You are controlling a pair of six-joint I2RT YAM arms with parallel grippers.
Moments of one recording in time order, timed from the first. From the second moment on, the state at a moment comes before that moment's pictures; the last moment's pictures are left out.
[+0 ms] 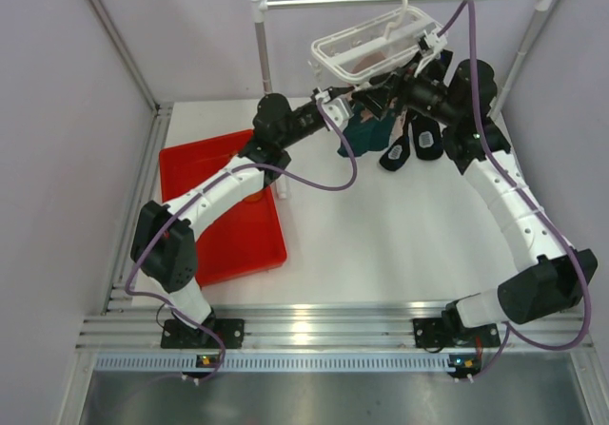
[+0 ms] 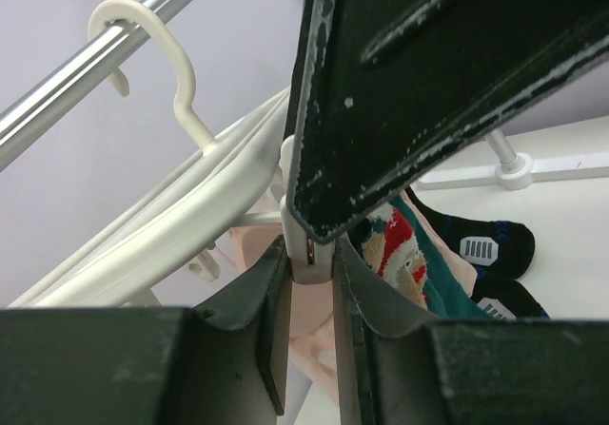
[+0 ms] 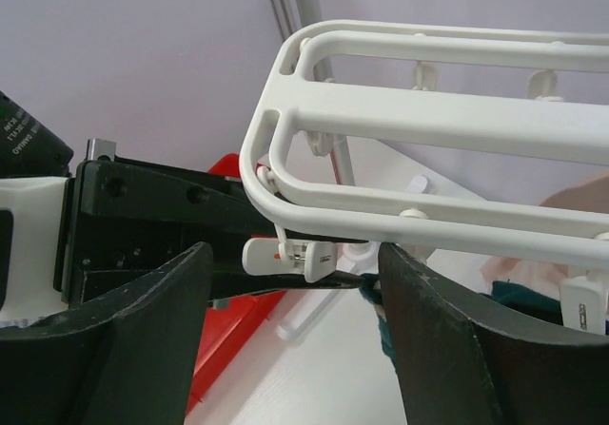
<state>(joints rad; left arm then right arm) -0.63 1.70 1.44 0.55 0.48 0.56 0.30 1.41 1.49 0.00 -0.64 0.26</state>
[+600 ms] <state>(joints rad) -0.64 1.70 1.46 0.50 0.46 0.58 0.34 1.41 1.48 -0.04 -0.51 0.18</state>
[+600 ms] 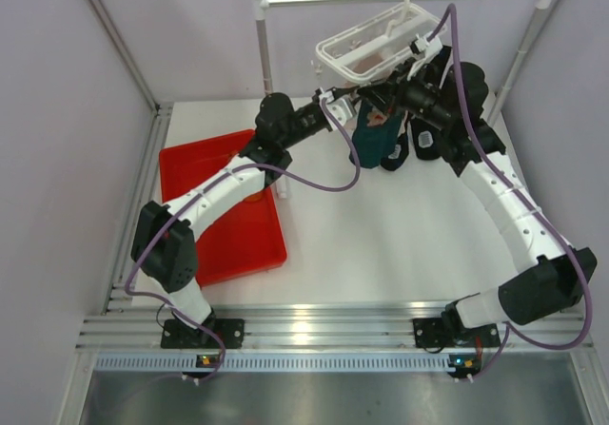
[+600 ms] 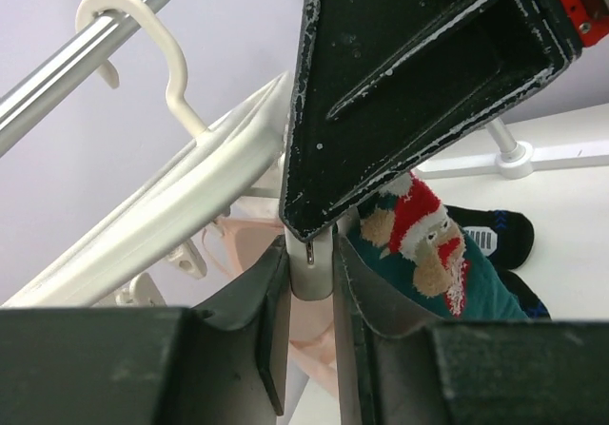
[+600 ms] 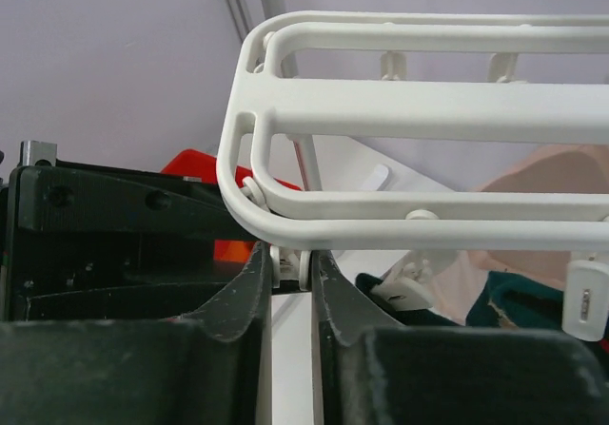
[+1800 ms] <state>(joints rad) -0.04 1.60 1.17 -0.30 0.16 -0.23 0.29 1.41 1.48 -0.04 -0.57 0.26</state>
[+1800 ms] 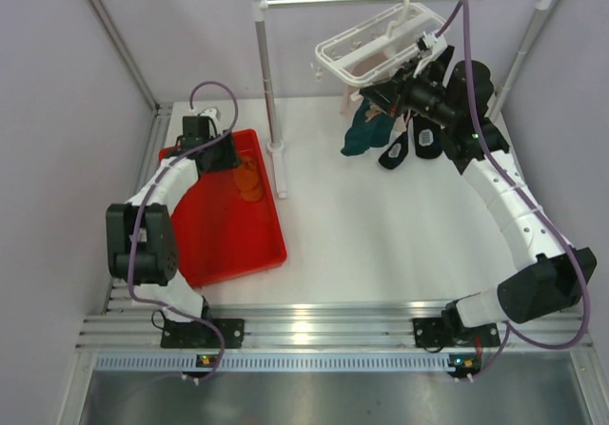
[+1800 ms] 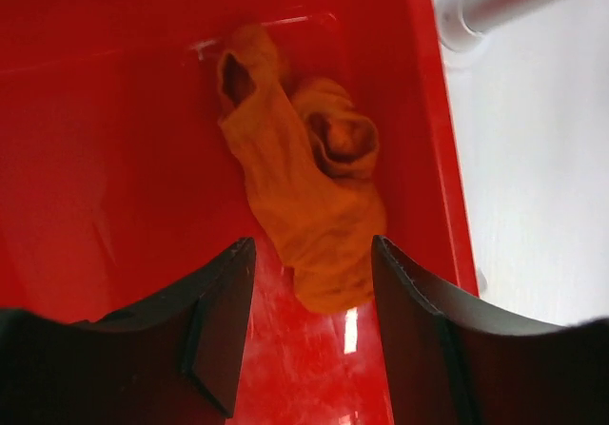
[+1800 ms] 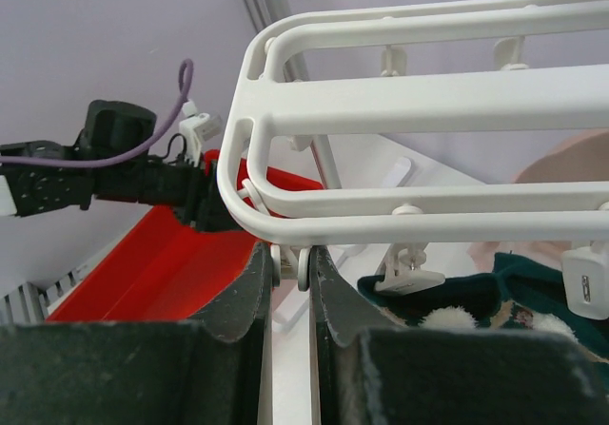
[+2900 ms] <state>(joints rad) 0.03 1.97 1.41 -0.33 0.13 -0.36 0.28 1.47 1.53 -0.07 -0.57 0.23</state>
